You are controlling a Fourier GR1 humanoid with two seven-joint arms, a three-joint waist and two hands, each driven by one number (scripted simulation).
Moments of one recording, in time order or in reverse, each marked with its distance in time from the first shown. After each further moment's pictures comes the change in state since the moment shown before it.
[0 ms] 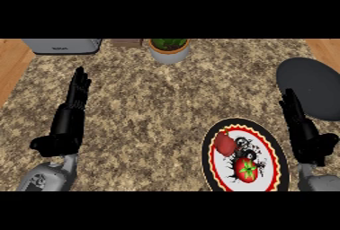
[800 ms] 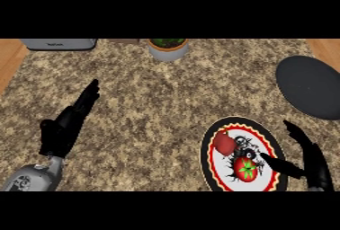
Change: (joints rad) left arm 0.017 0.124 -0.026 0.006 0.056 -0.265 0.229; right arm 0.133 -0.094 0.086 0.072 0.317 -0.199 0.181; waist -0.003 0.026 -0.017
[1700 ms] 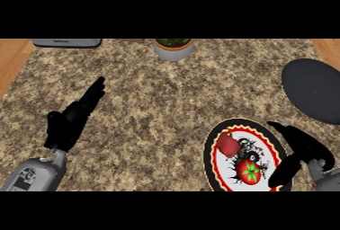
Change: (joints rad) left arm -0.044 -0.030 0.017 0.046 -0.006 -0.067 0.015; right arm -0.239 -0.234 0.244 -0.242 0.025 0.658 0.816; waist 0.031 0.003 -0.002
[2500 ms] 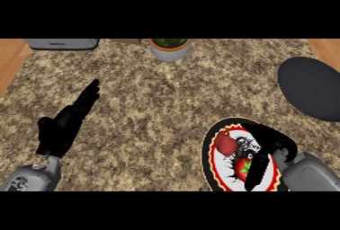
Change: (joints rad) left arm 0.055 -0.006 0.038 -0.062 -0.028 -0.015 0.023; right arm -0.159 0.125 0.130 0.015 -0.103 0.112 0.242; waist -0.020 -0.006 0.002
